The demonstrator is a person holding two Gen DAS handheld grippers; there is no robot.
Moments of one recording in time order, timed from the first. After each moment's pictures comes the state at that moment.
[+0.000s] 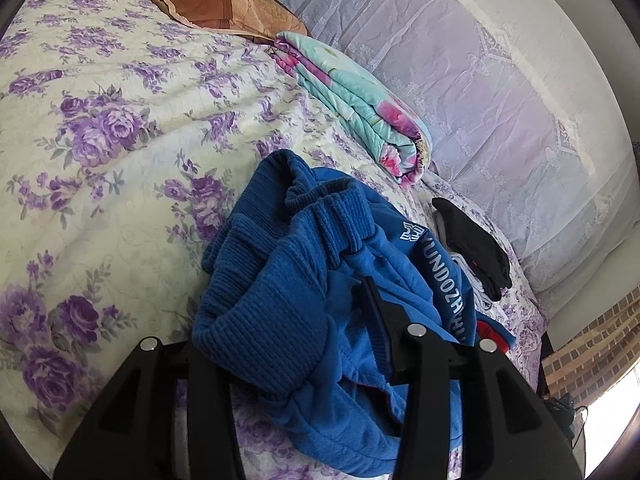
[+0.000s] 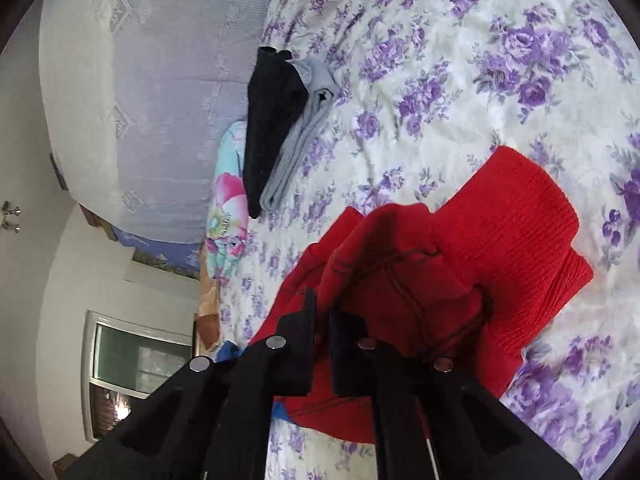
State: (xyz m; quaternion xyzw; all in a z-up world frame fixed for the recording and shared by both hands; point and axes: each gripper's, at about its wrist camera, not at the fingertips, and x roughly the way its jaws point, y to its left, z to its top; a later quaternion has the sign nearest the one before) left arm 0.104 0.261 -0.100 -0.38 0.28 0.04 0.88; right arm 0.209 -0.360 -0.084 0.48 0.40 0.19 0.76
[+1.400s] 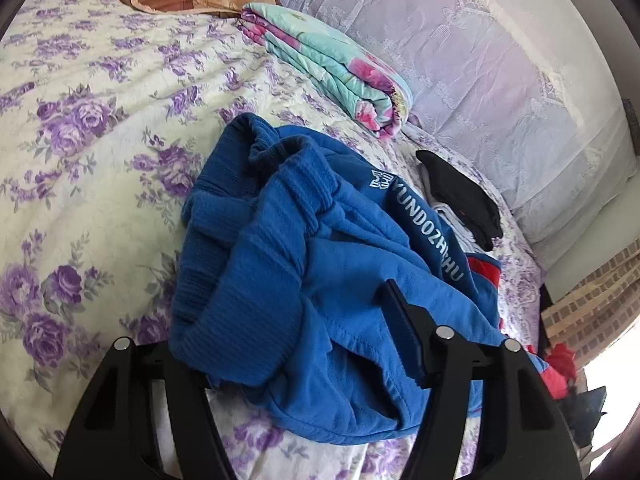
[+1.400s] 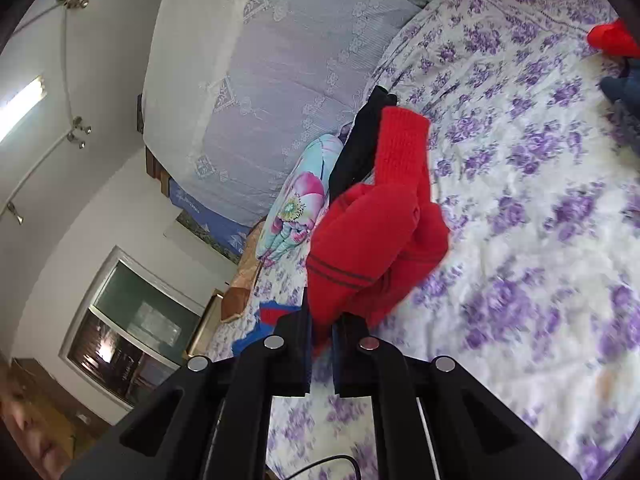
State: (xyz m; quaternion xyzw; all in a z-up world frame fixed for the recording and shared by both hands) left arm 0.094 0.246 -0.089 -0.35 0.34 -0.02 0.87; right arm 0.076 -0.376 -0.023 0.38 0.31 0.26 0.83
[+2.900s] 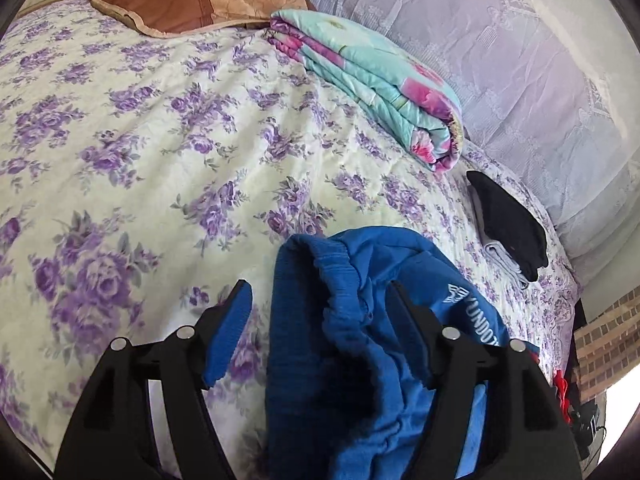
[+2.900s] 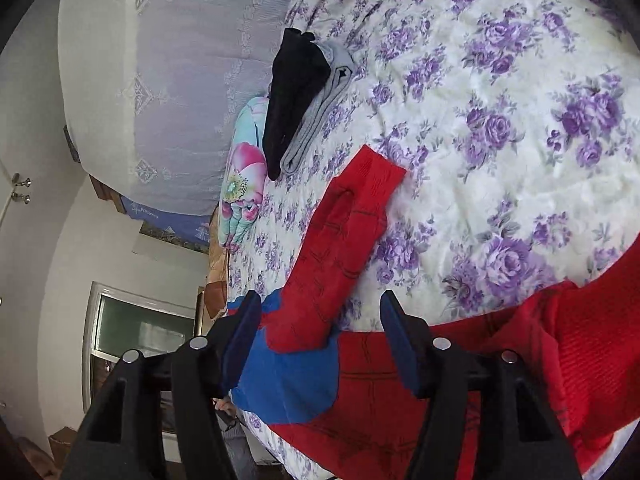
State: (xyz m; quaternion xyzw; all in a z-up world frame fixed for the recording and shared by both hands) left arm 0.176 0.312 -0.070 -0.31 0.39 0.04 0.87; right arm 0.159 -0.357 -0.069 0.46 0.43 0.21 0.75
